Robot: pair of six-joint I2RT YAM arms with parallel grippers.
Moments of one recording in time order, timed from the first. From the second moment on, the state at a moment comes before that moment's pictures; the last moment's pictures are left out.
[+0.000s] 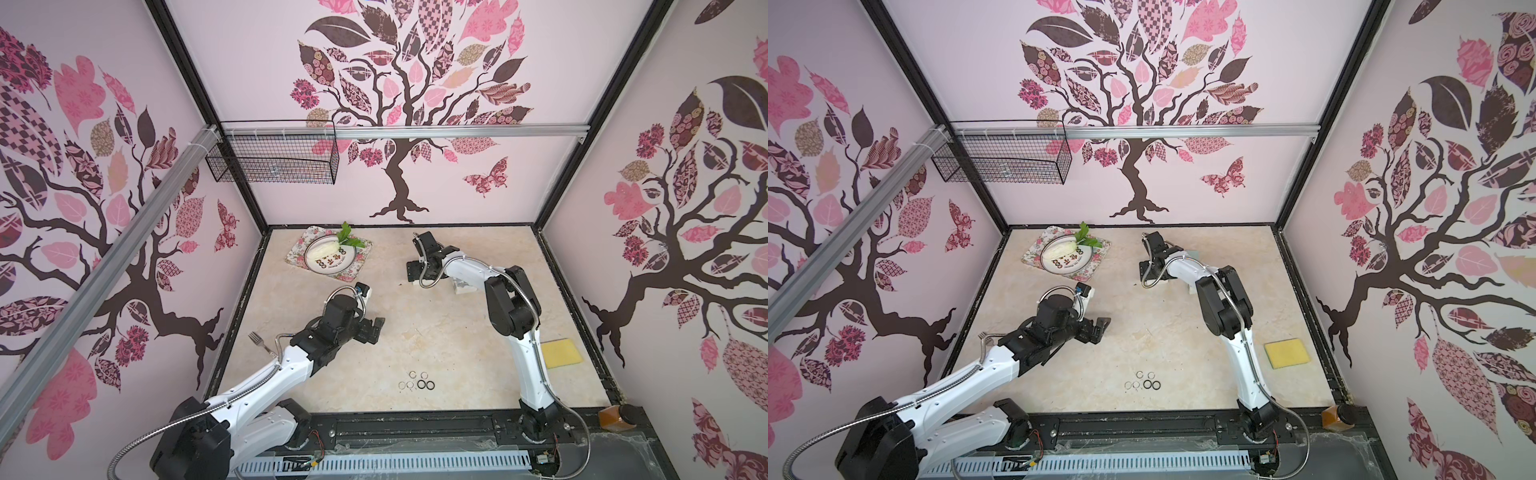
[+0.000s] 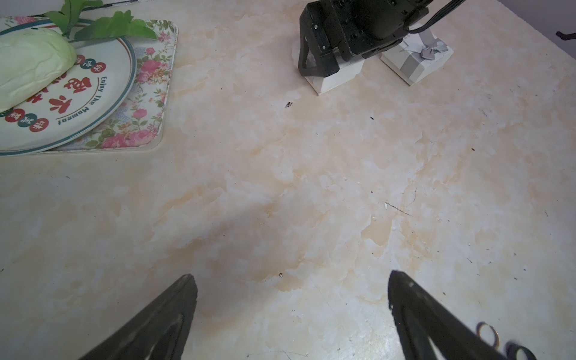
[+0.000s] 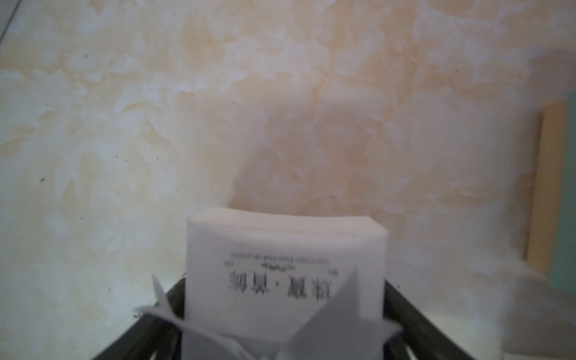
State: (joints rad) left arm -0.60 1.07 0.59 -0.18 -0.04 -0.13; right arm 0.50 2.28 1.78 -0.53 0.10 0.32
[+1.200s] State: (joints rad) left arm 0.09 1.48 0.34 0.78 -0.03 -0.07; right arm 0.08 1.52 0.26 0.99 0.34 0.11
